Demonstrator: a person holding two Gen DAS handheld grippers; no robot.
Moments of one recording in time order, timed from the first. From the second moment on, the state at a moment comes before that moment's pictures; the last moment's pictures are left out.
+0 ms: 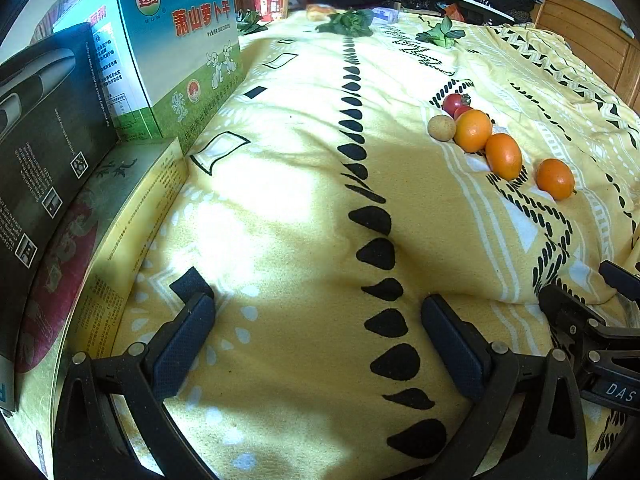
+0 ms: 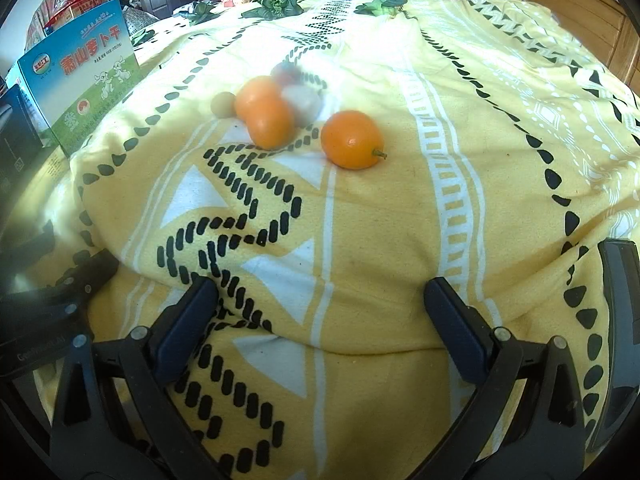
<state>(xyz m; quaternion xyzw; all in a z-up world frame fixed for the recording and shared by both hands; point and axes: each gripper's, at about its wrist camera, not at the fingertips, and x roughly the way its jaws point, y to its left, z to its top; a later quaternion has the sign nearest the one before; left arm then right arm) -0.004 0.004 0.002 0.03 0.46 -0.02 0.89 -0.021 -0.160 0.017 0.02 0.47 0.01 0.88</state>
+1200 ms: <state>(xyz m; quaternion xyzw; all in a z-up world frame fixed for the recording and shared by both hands) 0.048 -0.046 0.057 -0.06 0.43 -0.20 0.88 0.024 -0.212 0.067 0.04 0.43 0.13 0.89</state>
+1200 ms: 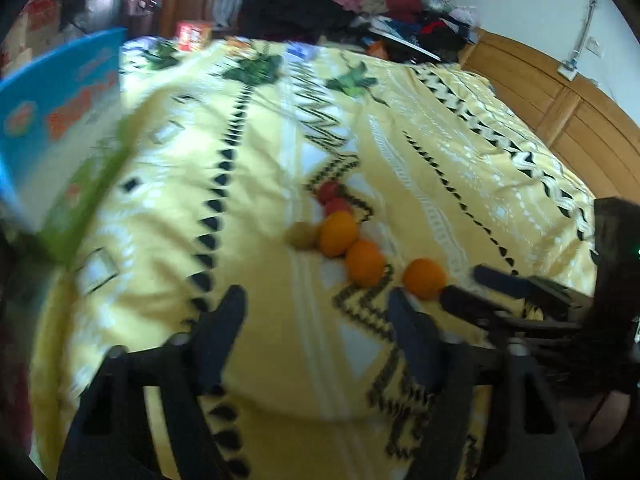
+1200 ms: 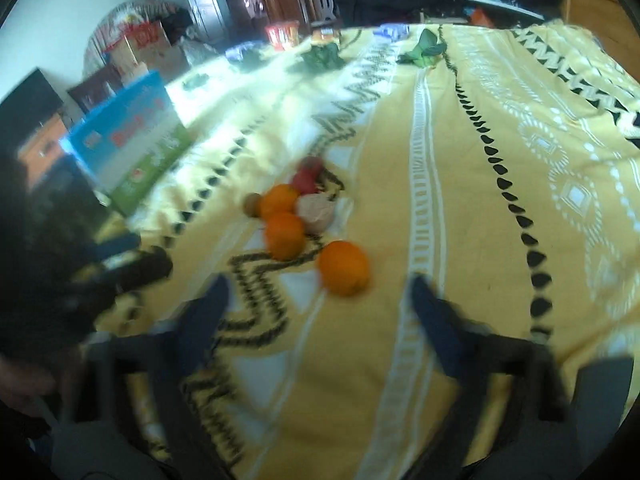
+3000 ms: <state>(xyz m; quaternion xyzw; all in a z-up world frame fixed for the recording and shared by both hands) -0.079 0.270 0.232 -0.15 0.30 -0.01 0.94 -0.023 -0.007 0.226 0.03 0.32 0.26 0.91</state>
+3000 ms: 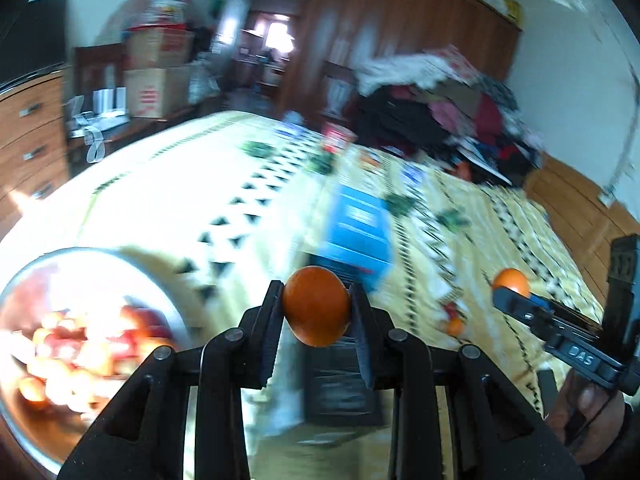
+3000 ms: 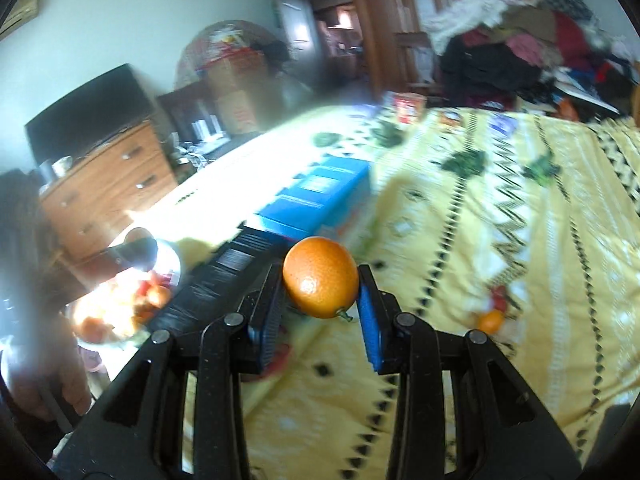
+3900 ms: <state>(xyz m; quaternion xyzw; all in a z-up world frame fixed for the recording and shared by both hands) -0.136 0.455 0.173 -0.19 0.34 0.13 0.91 -0.052 0.275 0.196 -0.06 0.41 0.42 0.81</state>
